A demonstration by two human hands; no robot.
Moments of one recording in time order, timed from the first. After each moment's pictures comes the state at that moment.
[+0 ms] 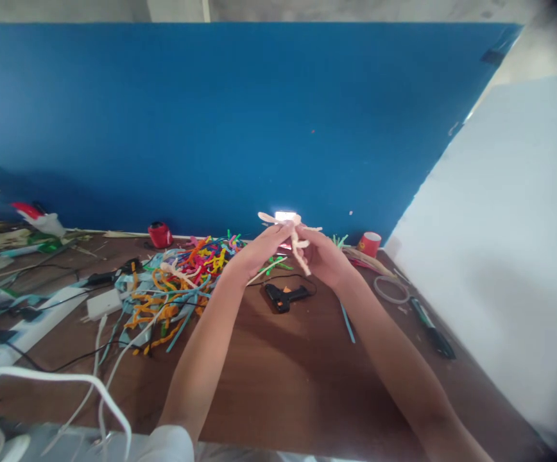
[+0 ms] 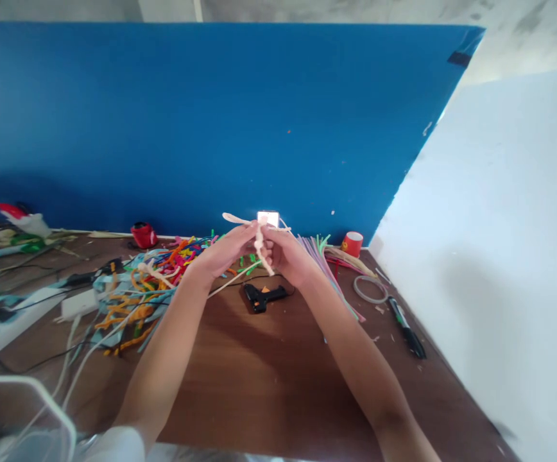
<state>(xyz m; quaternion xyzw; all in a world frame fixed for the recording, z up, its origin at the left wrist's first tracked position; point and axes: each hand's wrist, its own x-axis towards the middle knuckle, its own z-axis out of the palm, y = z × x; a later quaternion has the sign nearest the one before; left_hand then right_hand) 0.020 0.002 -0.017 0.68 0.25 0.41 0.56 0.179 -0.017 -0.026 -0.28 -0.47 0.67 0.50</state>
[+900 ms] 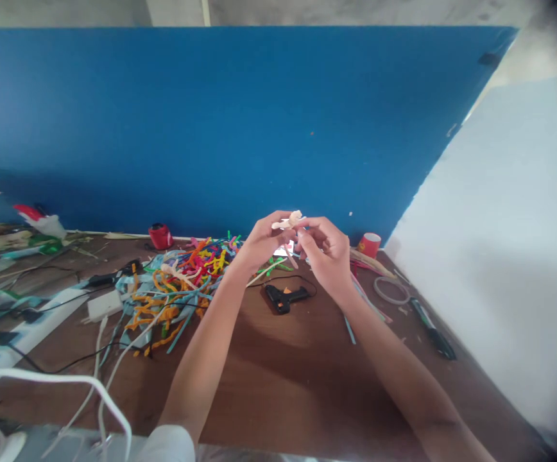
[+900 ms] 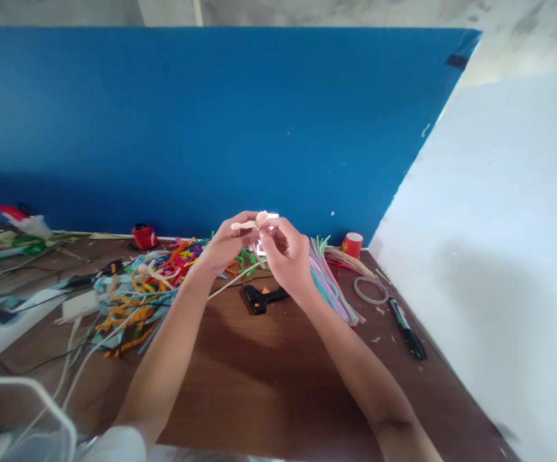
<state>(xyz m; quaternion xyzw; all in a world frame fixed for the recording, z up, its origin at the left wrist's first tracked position) 0.017 0.006 -0.012 0.70 0.24 0.49 0.47 0.168 -0.051 -0.019 -0.35 -0.66 0.21 0.63</state>
